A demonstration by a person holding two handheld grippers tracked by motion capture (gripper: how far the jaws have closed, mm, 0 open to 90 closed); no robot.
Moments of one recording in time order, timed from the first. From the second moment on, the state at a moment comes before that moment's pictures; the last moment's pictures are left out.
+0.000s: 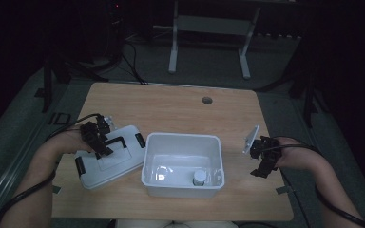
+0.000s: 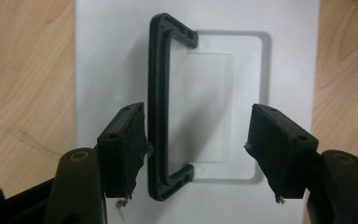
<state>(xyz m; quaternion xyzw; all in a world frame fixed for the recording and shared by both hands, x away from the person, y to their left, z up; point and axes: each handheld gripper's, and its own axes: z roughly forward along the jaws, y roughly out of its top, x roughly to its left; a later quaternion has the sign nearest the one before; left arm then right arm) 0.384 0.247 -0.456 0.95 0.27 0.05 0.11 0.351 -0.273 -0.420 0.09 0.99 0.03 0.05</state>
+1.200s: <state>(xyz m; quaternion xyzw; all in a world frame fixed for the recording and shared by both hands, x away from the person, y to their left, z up) 0.401 0.241 -0.473 0.95 0.28 0.02 0.08 0.356 -0.304 -0.485 0.15 0.99 0.02 0.02</state>
